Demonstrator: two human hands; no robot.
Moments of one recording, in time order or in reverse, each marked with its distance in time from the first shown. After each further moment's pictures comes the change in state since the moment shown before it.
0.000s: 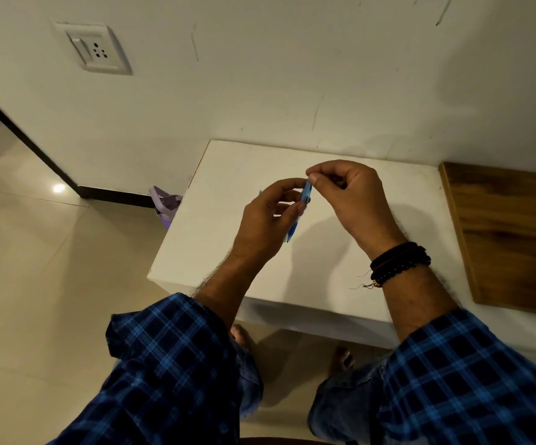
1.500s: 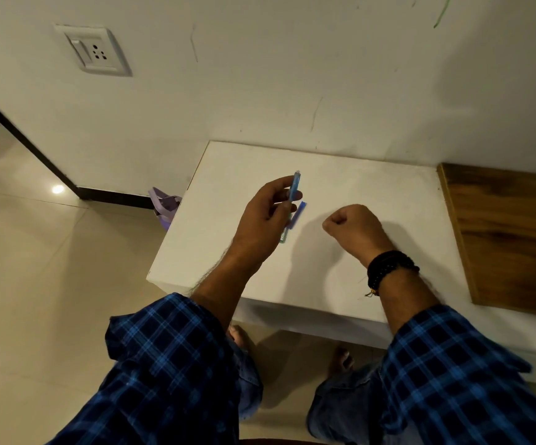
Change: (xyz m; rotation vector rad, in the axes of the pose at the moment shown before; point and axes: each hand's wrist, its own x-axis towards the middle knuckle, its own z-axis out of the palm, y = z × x) left_hand -0.003 -0.004 -0.003 -0.092 -0.011 -0.141; right_hand -0.006 0.058 0.001 -0.337 -0.182 0.378
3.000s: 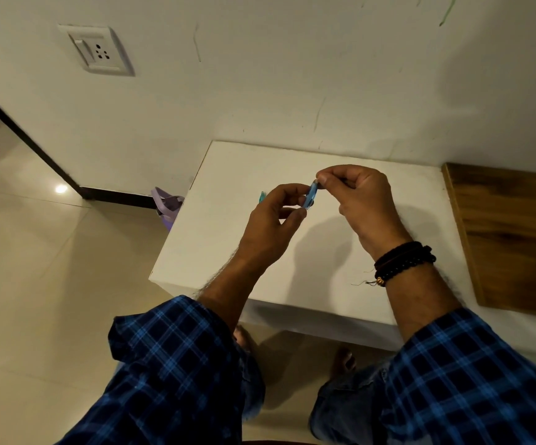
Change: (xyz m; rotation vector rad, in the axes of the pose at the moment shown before) left_hand 0.001 -0.003 0.005 0.119 -0.012 0.049; right_hand -0.004 -0.042 -0.015 0.509 0.157 -0.266
